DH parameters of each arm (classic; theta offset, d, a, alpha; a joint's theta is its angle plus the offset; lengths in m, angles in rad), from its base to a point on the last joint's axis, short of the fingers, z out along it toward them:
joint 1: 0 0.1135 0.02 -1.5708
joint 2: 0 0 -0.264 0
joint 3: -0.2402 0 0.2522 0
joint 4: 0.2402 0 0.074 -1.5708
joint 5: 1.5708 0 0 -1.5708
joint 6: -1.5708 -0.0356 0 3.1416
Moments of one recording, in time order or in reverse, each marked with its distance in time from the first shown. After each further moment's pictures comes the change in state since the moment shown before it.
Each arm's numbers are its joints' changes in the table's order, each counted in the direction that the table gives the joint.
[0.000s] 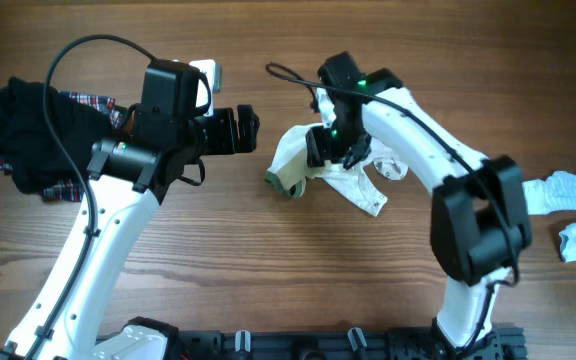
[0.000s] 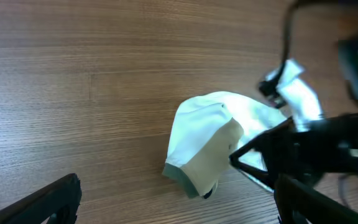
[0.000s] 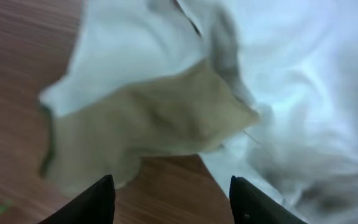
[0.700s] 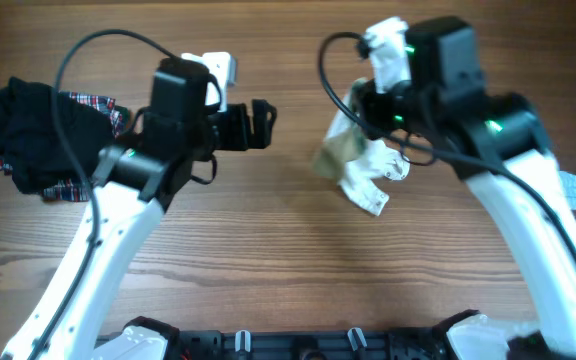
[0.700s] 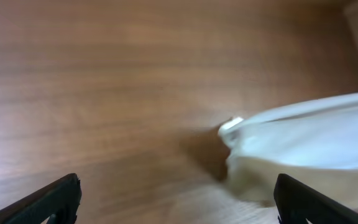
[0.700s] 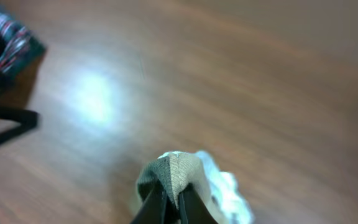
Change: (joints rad) left arm -0.050 -0.026 0.010 -0.116 0.034 0.022; right arm -0.023 -0.548 -0.075 -0.045 0.137 0.238
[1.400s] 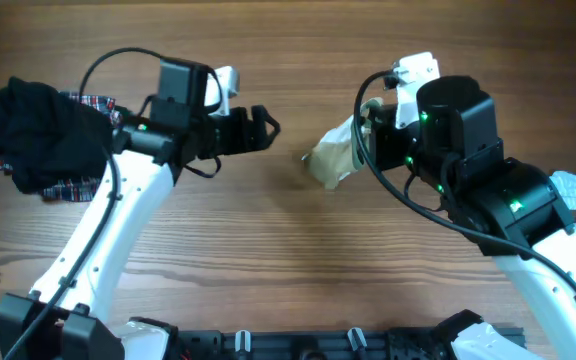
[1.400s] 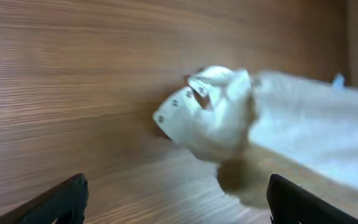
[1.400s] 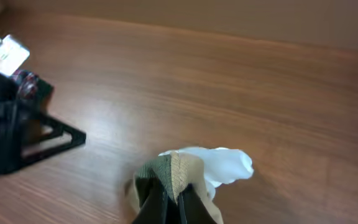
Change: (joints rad) left arm 0.057 0.151 0.027 0.035 0.238 0.052; right arm 0.072 -0.288 0.267 -0.160 0.185 -0.231
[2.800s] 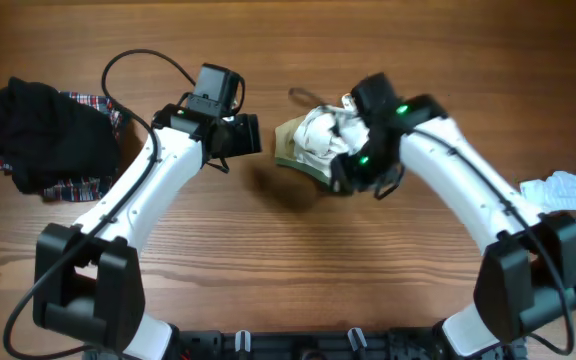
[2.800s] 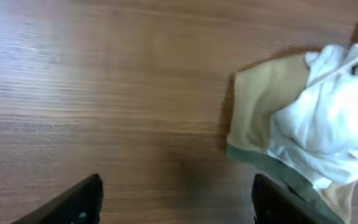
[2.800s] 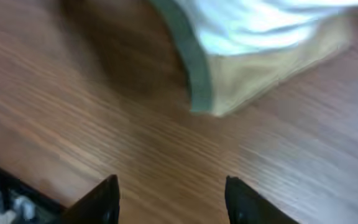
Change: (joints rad) left arm -0.037 0.206 0.000 -0.013 -0.389 0.046; right arm -0.074 0.536 0.076 0.238 -0.367 0.149
